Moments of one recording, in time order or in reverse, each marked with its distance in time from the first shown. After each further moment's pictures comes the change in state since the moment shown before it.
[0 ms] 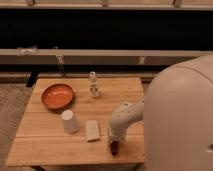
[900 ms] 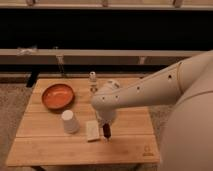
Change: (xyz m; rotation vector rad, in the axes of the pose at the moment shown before) arm -0.061 0.062 -0.114 0.085 -0.107 -0.222
